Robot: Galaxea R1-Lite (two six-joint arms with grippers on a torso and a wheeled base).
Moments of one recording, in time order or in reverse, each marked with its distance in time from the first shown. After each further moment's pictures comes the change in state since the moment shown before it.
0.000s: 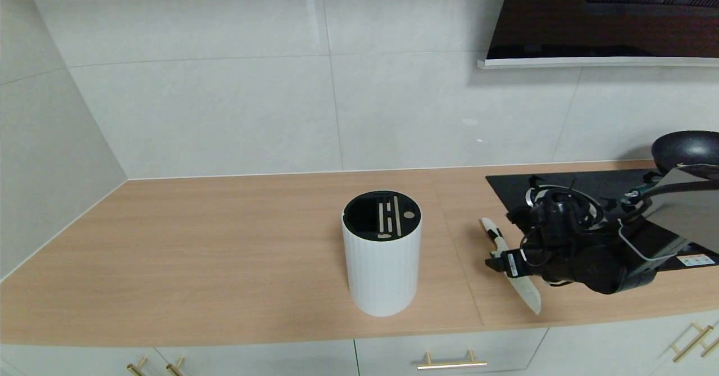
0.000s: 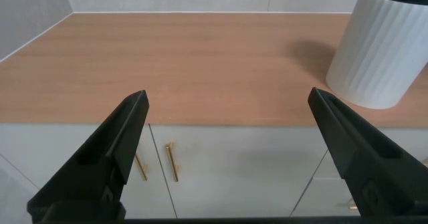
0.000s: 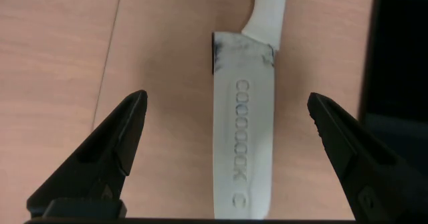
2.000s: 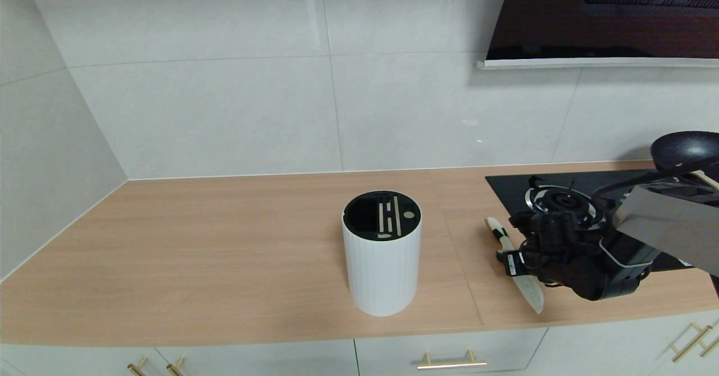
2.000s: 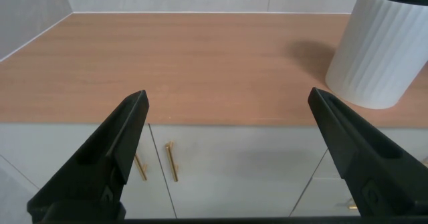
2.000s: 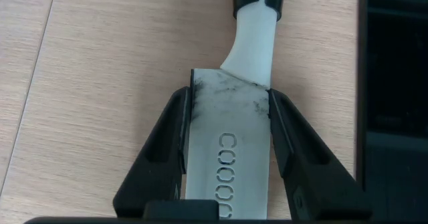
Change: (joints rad) left arm 0.000 0.000 0.000 0.000 0.000 0.000; right arm -0.055 0.167 -0.053 -0.154 0.010 0.000
